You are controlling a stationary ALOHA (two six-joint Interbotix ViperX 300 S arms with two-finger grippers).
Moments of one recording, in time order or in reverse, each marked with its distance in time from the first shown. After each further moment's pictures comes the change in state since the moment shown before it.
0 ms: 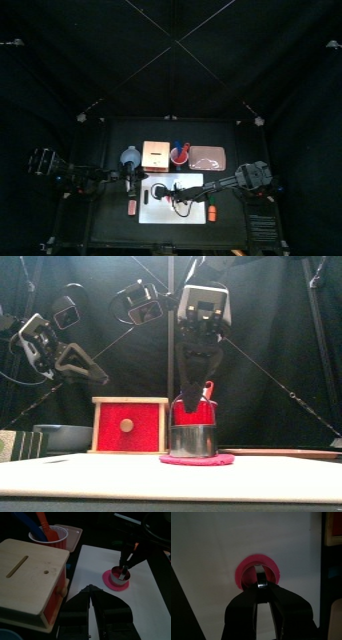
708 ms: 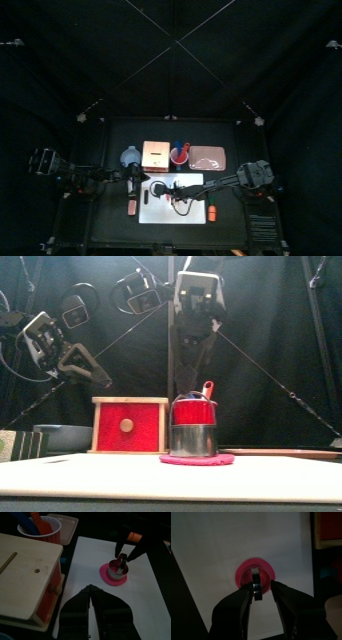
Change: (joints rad) left arm -0.002 0.000 -0.063 0.015 0.135 0.006; right arm -0.006 -0.040 -0.029 -0.014 0.029 -0.002
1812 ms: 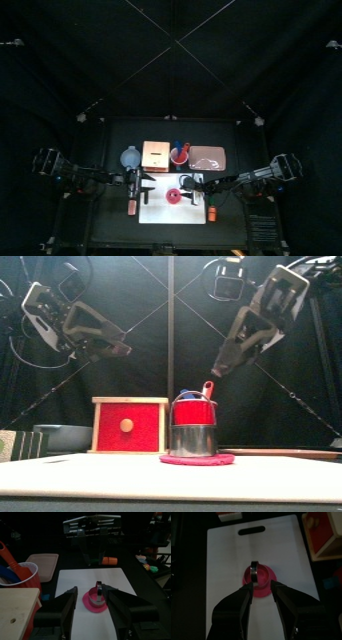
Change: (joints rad) left arm -0.086 0.078 -0.057 0.156 -0.244 0.000; right arm -0.021 -0.431 0.687 -0.607 -0.816 0.603
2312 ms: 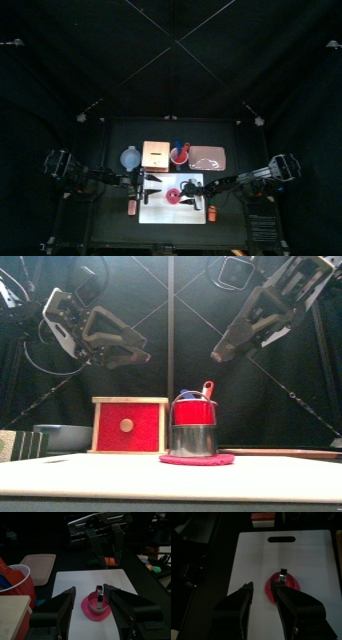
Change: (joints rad) left arm -0.005 0.130 -0.089 0.000 -0.037 0.000; right arm 0.000 0.006 0.029 -0.084 -0.265 0.002
